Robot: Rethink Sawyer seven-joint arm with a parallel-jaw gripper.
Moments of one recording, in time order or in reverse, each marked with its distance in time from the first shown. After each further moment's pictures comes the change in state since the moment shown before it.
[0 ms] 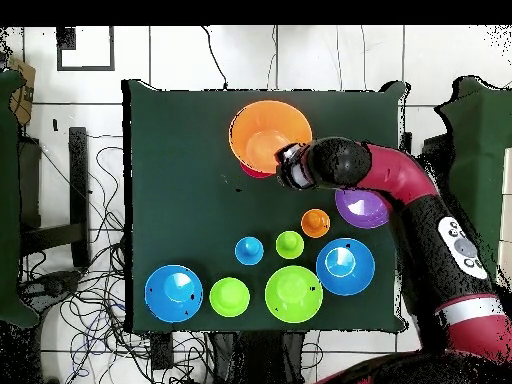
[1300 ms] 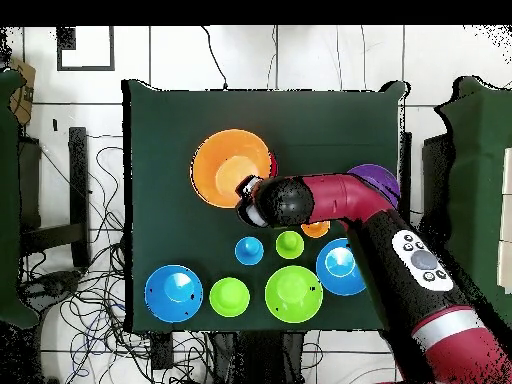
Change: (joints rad) arm 0.078 -0.143 -0.003 0.268 -0.105 -0.191 0.000
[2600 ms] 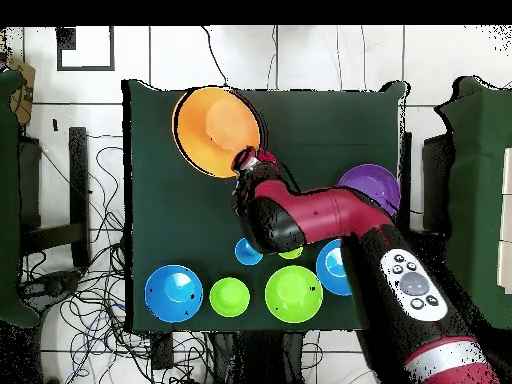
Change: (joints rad) arm 0.073 -0.132 -0.095 0.080 -0.121 -0.633 0.000
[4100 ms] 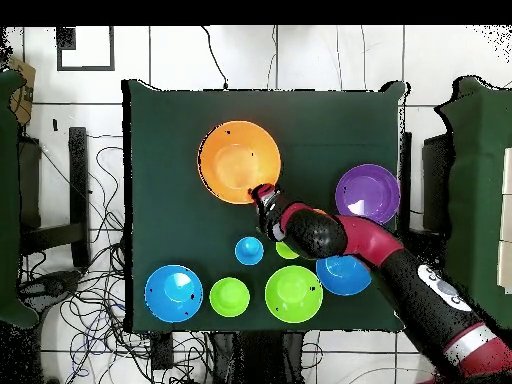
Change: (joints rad) arm -0.399 0.415 0.294 0.066 0.095 0.264 0.000
